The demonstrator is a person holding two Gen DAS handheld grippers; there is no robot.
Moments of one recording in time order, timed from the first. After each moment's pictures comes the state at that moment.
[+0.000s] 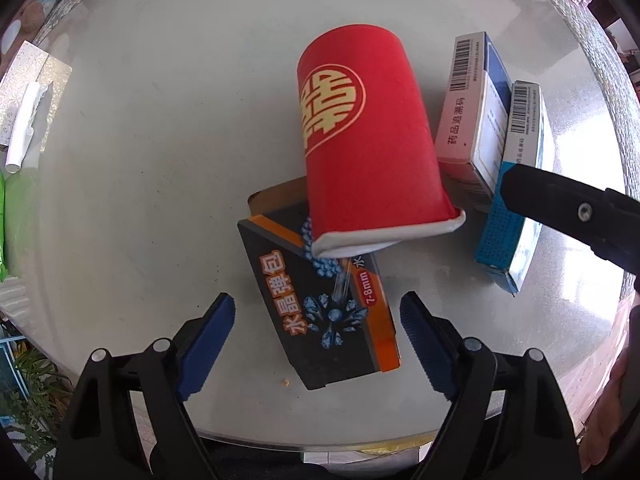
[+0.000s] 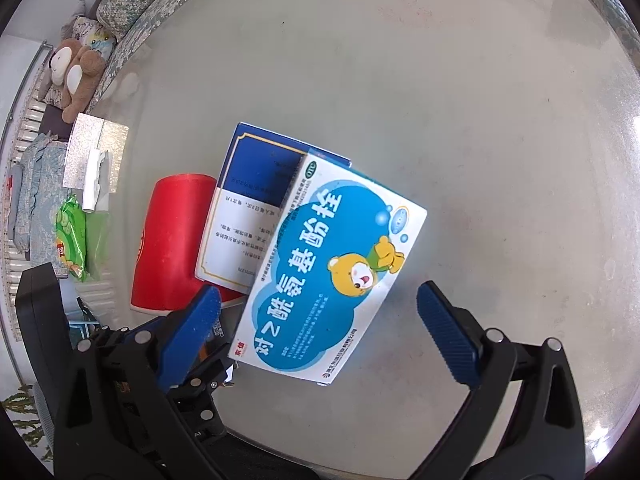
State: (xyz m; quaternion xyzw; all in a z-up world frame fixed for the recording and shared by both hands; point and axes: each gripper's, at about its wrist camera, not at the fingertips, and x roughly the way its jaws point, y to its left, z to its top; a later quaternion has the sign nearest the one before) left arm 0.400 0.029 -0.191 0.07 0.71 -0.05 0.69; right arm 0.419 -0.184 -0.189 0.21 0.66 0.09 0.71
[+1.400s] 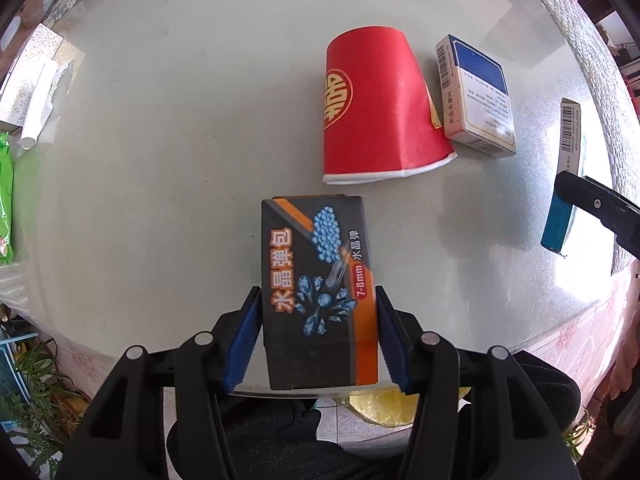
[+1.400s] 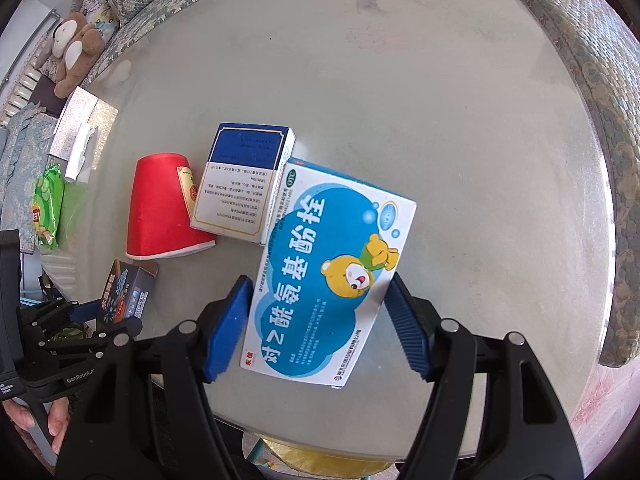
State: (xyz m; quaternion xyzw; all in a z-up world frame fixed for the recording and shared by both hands) left arm 0.372 0.037 -0.161 0.07 0.72 -0.06 0.69; right arm 0.375 -0.200 -0.162 0.12 0.64 0.07 0.75
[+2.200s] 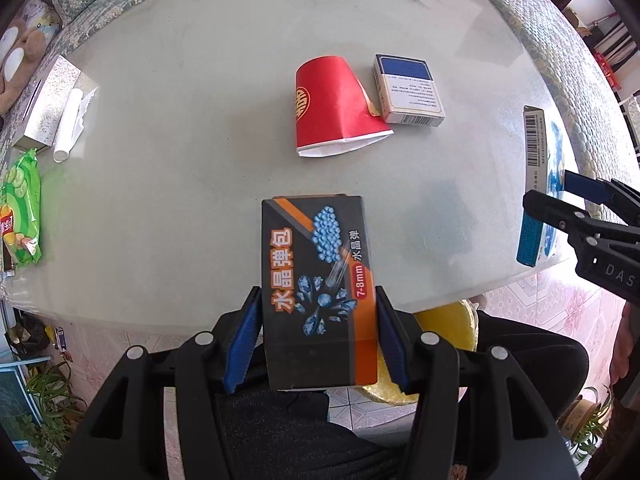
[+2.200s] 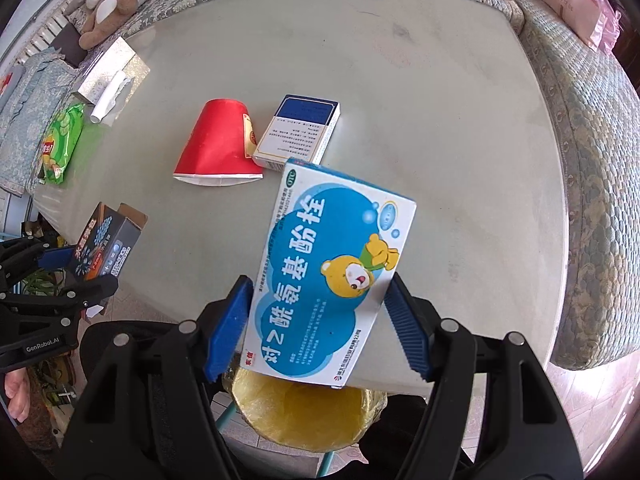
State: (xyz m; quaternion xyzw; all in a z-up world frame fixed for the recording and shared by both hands) left arm 0.326 0.017 -0.096 0.11 0.67 -0.09 0.72; right arm 0.314 -0.159 -0.104 0.03 0.62 0.10 0.78
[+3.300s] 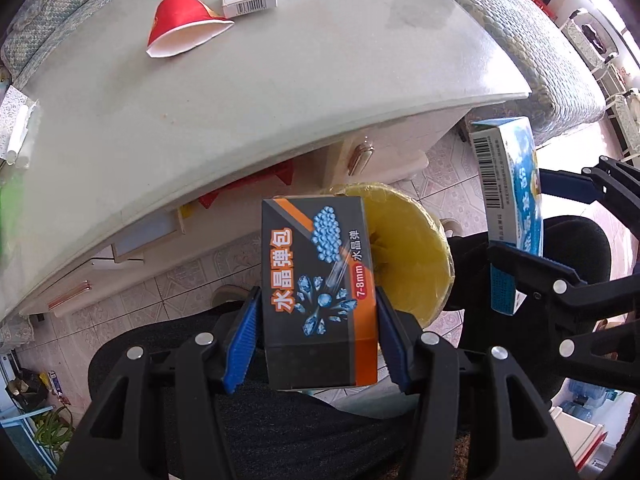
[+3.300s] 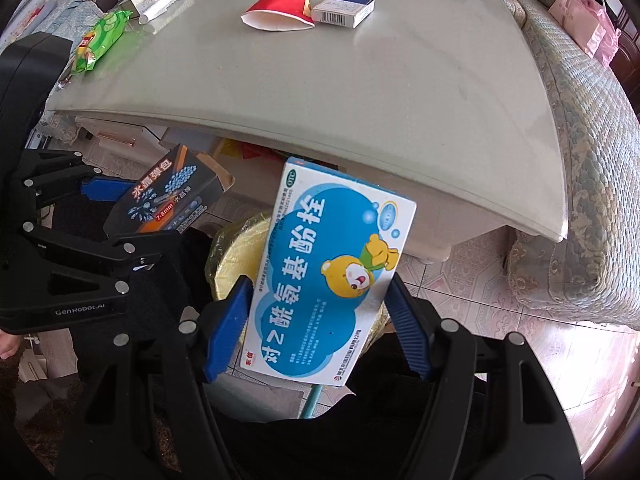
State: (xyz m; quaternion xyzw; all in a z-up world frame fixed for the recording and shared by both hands) left arm 0.141 -0.027 -0.152 0.17 0.65 -0.20 0.72; right arm 0.110 -0.145 -0.149 -0.04 0.62 0.11 0.78
